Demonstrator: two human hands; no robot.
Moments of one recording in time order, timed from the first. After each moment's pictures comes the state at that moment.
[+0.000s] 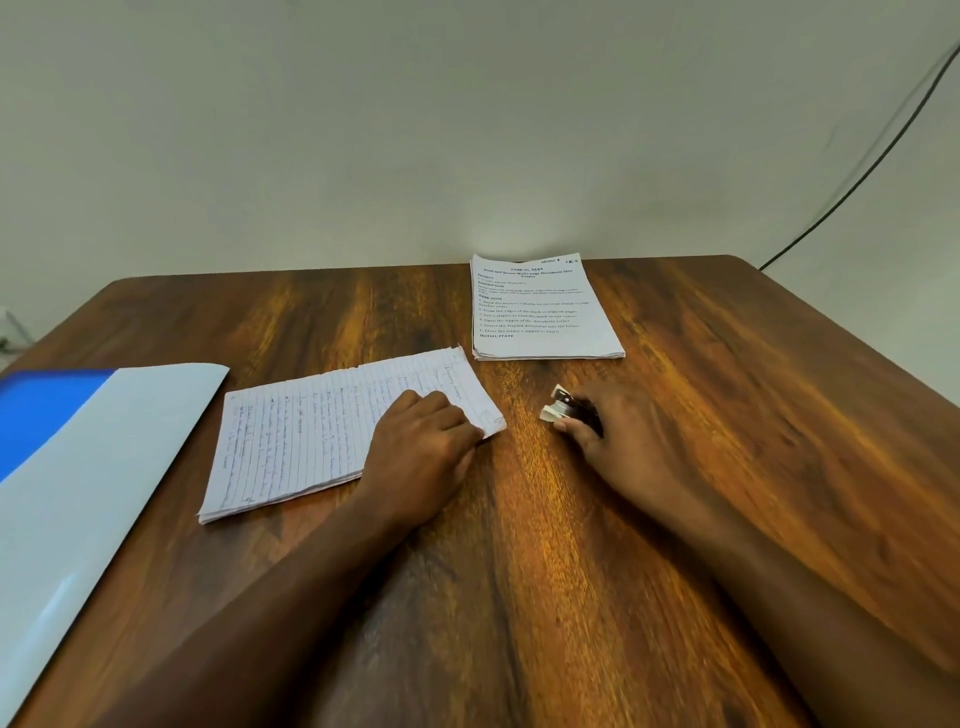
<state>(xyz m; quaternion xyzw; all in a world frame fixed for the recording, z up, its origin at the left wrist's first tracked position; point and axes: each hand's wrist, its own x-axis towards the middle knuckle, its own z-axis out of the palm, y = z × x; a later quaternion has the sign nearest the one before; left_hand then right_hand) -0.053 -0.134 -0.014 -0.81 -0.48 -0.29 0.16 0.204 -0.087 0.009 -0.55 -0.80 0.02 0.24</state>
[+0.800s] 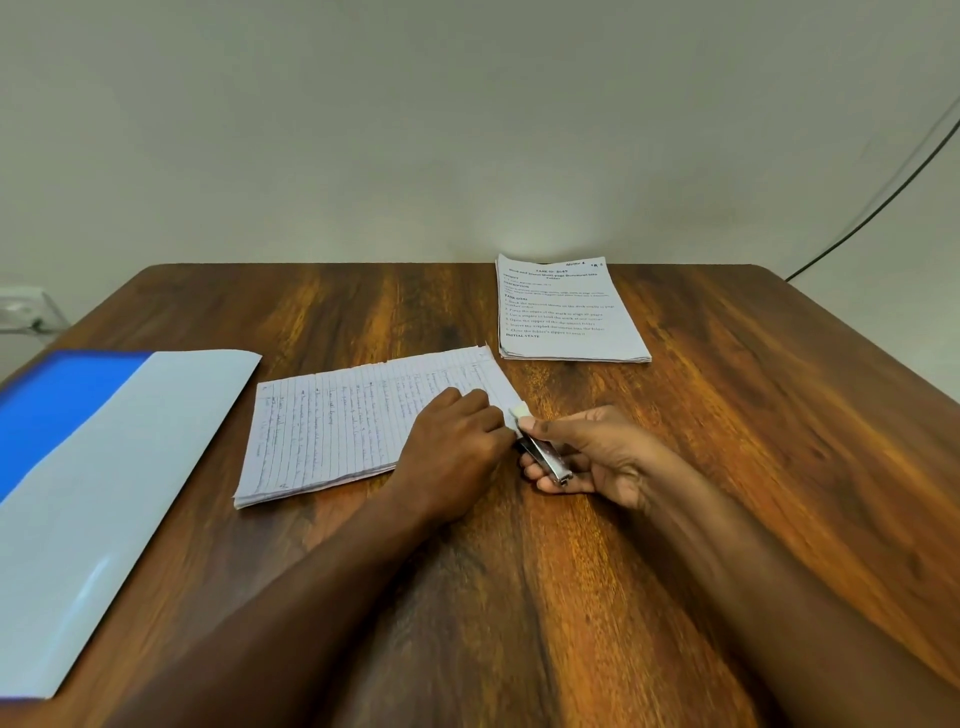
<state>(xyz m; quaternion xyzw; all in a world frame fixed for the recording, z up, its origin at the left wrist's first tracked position) -0.046 -0.134 -0.008 -0.82 -0.46 -0.25 0.22 0.146 -0.105 0.037 -0.53 -0.45 0.67 0.27</state>
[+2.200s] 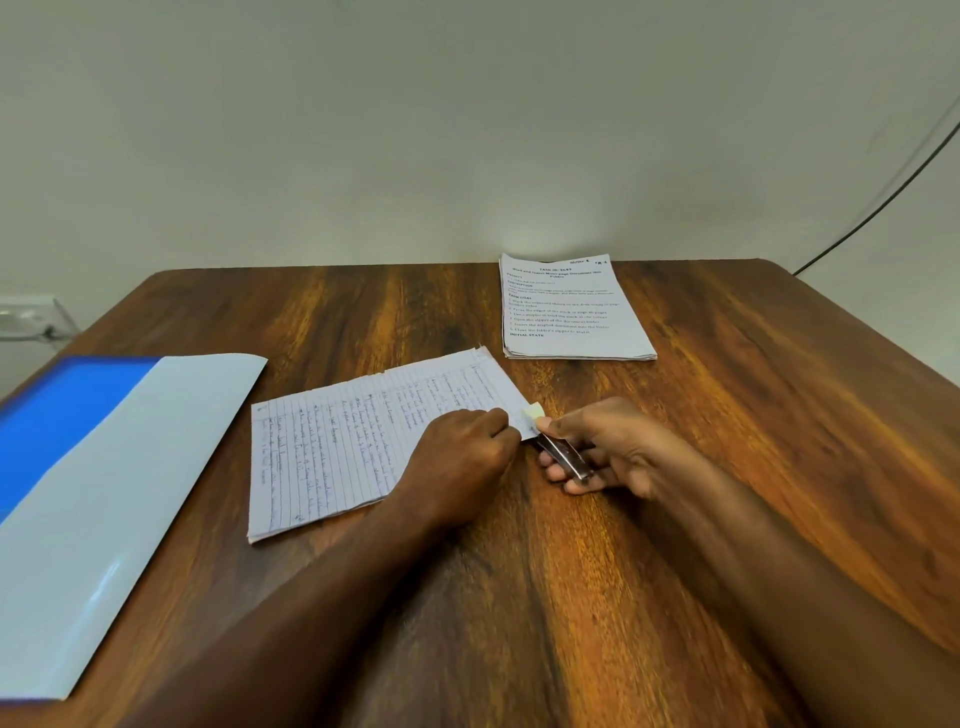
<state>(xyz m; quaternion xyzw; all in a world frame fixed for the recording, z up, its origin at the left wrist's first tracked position) -0.041 -0.140 -0.011 -0.82 -0.47 -0.27 0.16 0.148 -0.097 0.041 -0.59 -0.49 0.60 0.22</state>
